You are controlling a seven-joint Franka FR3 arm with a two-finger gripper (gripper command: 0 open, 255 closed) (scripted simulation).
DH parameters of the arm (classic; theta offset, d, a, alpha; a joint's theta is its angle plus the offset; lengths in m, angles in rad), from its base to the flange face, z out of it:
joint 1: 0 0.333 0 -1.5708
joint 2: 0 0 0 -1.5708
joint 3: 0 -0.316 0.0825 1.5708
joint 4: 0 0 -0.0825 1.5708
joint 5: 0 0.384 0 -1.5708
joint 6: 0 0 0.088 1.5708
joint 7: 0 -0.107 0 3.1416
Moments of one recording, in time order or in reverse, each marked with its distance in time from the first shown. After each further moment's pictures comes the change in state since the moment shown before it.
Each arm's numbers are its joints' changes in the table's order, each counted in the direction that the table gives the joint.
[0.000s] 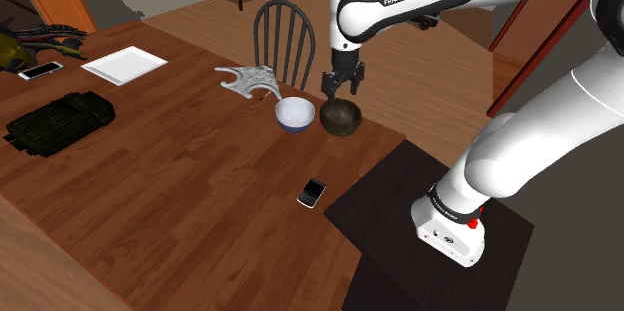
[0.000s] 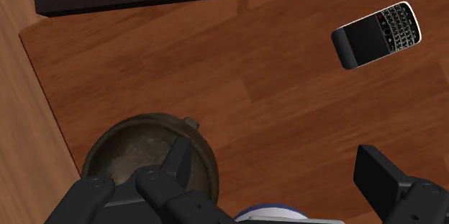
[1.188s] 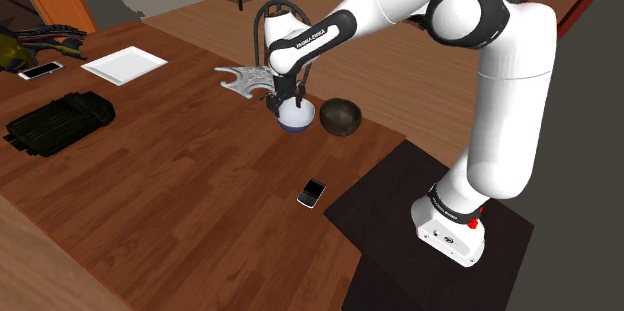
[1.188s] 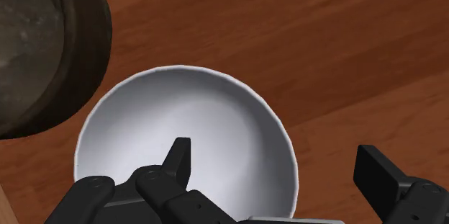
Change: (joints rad) arm 0.065 0.682 -0.031 -0.504 -0.088 -0.216 -0.136
